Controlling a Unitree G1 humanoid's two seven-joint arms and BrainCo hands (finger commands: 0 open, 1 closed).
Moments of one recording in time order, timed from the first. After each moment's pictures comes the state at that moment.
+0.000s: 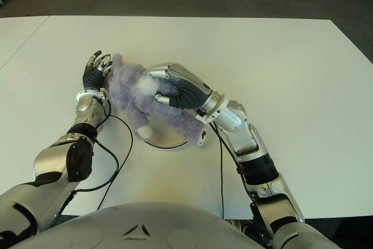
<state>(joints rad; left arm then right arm) -0.62 0.14 0.38 1.23 -0.17 -0.45 -0.09 -0.23 -0.32 0.29 -0.11 -0.26 -0.48 0.36</state>
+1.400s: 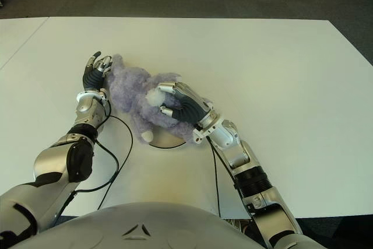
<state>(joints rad) -0.62 0.14 0.38 1.23 -0.17 -0.45 -0.08 -0.13 -0.30 0.32 0.05 -0.33 -0.59 0.18</state>
